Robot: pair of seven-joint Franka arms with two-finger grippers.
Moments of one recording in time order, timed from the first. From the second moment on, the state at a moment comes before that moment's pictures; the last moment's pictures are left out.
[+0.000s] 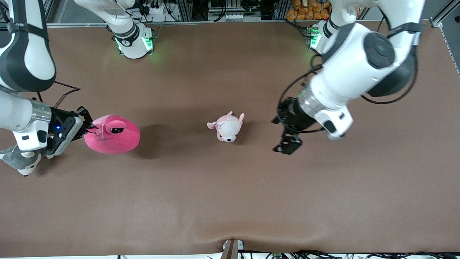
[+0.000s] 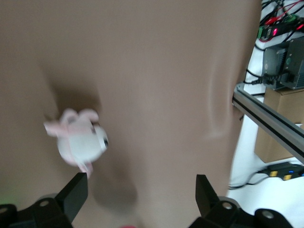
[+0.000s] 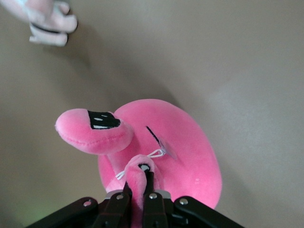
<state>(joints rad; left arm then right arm) -0.17 0.41 -0.35 -1.28 -0.12 1.92 -1.87 -0.07 0.25 0.04 -1.63 0.22 1.68 -1.01</state>
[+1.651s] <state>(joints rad) -0.05 0.00 -0.04 -1.56 0.05 1.42 -0.26 -0.29 0.49 0.05 -1.63 0.41 1.66 -1.18</state>
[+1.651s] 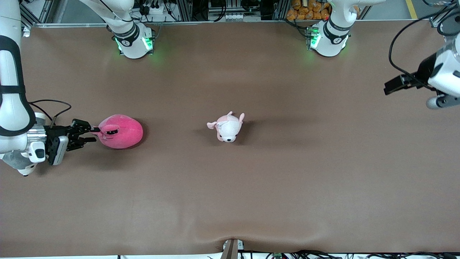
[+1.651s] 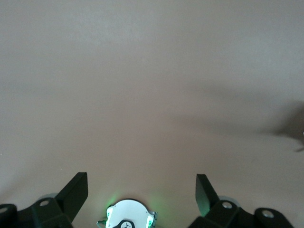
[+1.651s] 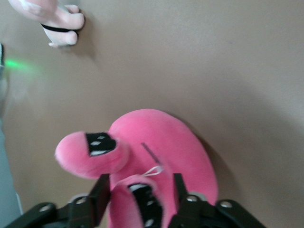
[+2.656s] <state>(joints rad) -0.05 -0.08 -0.04 -1.57 0.04 1.43 -0.25 -0.09 0.11 0.07 -1.64 0.11 1.62 -0.49</state>
